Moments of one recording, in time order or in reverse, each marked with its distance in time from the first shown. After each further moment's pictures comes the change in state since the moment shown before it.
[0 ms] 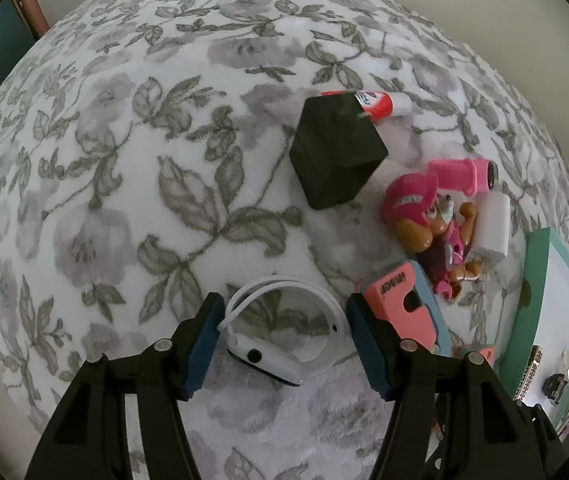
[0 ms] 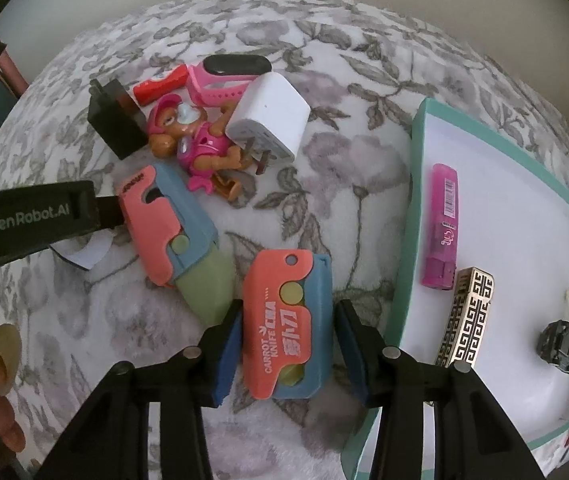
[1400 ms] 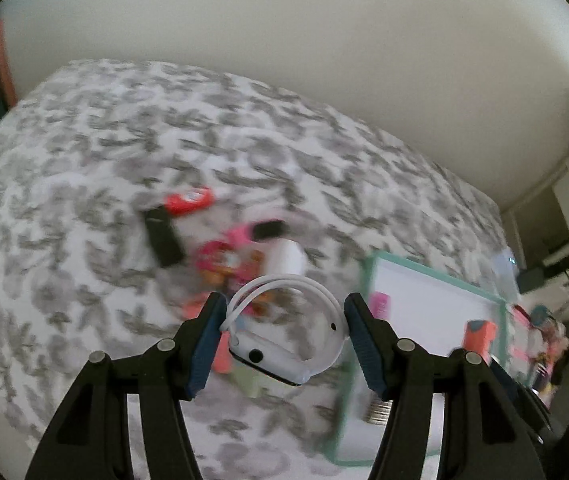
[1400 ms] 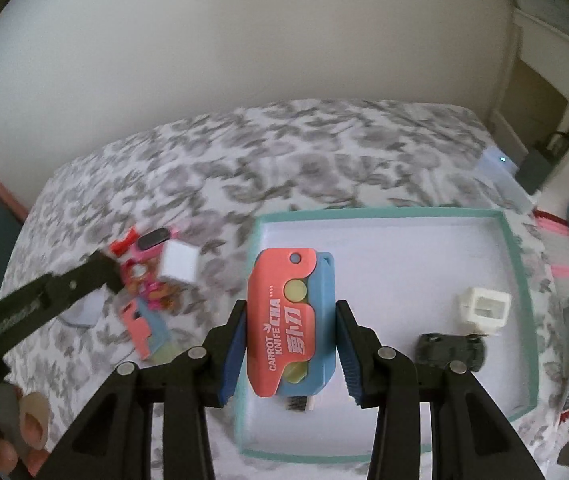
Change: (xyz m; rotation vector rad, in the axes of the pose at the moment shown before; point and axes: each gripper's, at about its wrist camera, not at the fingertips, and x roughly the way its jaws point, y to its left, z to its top) left arm -0.101 -0.095 -0.020 0.116 -0.238 -0.225; right arm -0.108 -0.117 0.006 0.295 -0.244 0.016
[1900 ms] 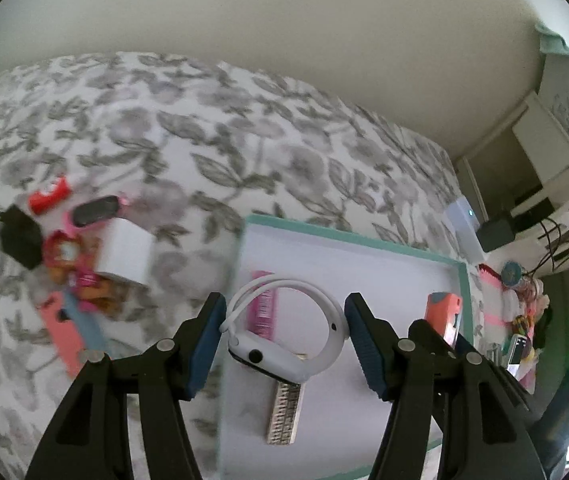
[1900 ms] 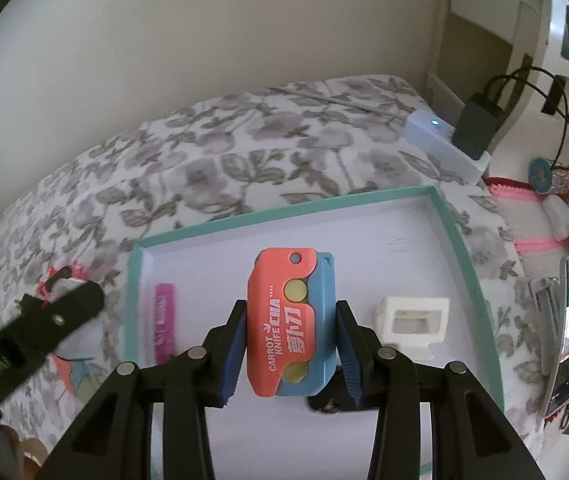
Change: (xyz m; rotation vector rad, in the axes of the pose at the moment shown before) left arm 0.058 -0.096 -0.013 0.140 0.091 -0.129; right arm 0.034 -0.089 0.012 0.144 0.015 -0.114
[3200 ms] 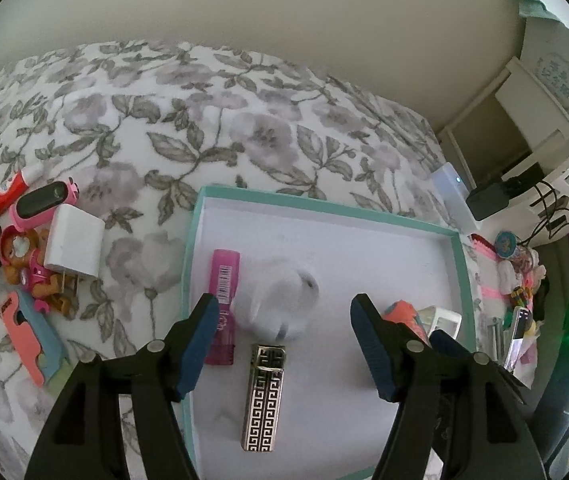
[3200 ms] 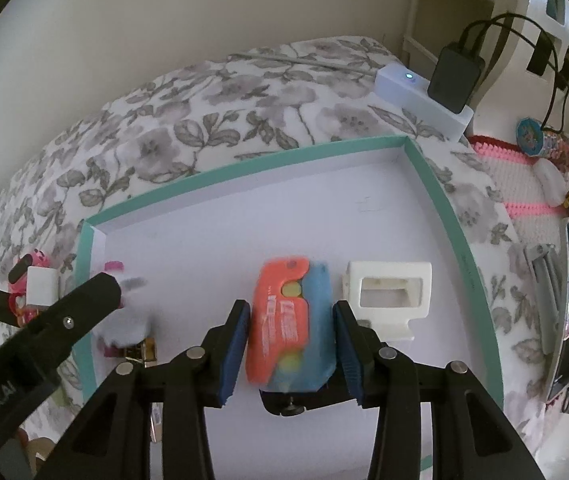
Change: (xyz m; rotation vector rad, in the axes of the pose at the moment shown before) left arm 0.021 -0.013 -0.013 0.064 0.041 -0.048; right arm 0.023 -0.020 -0.014 0.031 0.090 -0.054
